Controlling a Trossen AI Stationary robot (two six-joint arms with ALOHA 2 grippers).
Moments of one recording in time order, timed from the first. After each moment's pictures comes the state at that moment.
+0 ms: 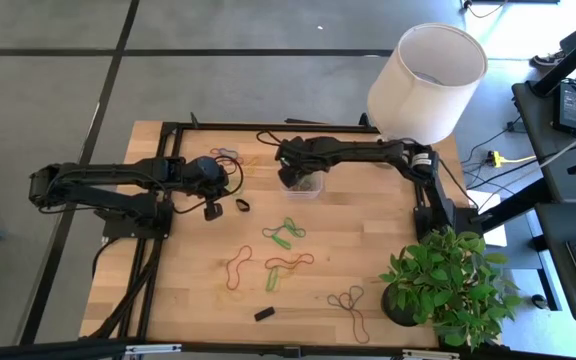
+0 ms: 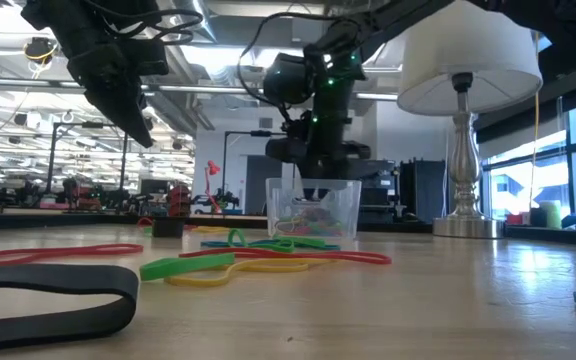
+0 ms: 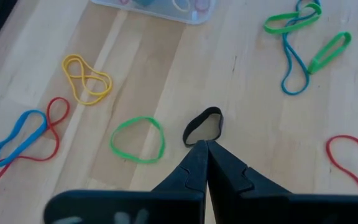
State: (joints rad) left arm 0.22 0.96 0.67 -0.65 -0.06 -0.08; right arm -0.27 2.12 1.67 -0.82 0.37 0.60
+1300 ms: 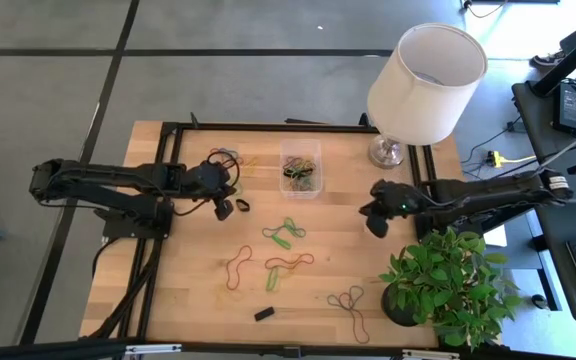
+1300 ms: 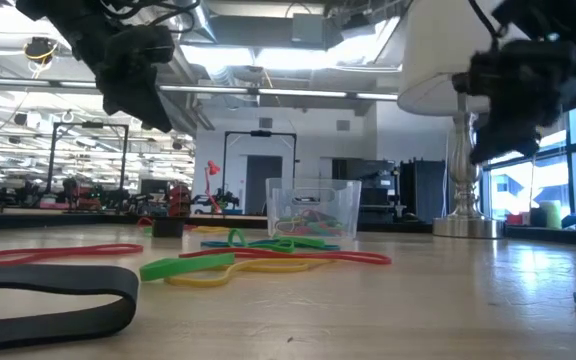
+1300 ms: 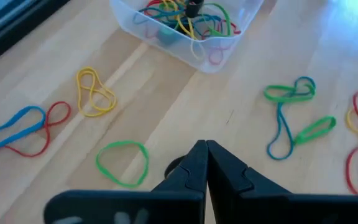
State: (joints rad) left arm 0.08 0.96 0.67 -0.53 -0.25 -0.44; right arm 0.06 0.81 0.45 -0.45 0.15 0.62
